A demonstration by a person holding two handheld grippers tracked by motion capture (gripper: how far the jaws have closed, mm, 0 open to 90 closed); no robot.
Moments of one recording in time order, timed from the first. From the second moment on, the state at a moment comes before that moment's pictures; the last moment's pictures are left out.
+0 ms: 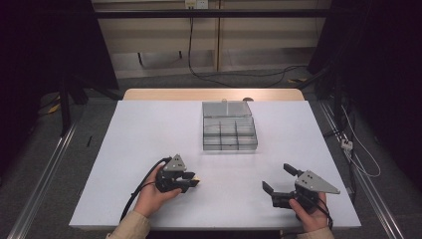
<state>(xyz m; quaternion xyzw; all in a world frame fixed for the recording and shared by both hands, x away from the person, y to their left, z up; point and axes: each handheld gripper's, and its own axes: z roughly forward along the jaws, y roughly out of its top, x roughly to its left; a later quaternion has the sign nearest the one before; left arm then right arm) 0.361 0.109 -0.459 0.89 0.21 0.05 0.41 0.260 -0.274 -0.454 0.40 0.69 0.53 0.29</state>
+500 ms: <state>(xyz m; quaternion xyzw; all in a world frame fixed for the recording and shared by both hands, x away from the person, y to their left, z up) 0.358 0.104 -0.460 0.89 0.23 0.05 0.40 0.262 -0.272 -0.454 0.40 0.69 0.52 0.29</state>
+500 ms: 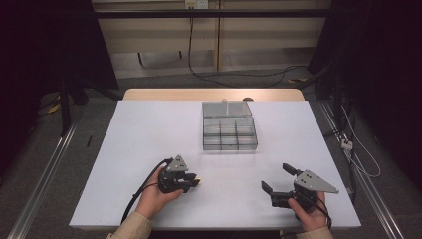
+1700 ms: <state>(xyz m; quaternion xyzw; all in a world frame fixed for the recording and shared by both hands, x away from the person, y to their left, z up) 0.361 0.099 -0.454 0.88 0.28 0.03 0.38 0.262 -0.272 -0.453 0.40 0.69 0.53 0.29</state>
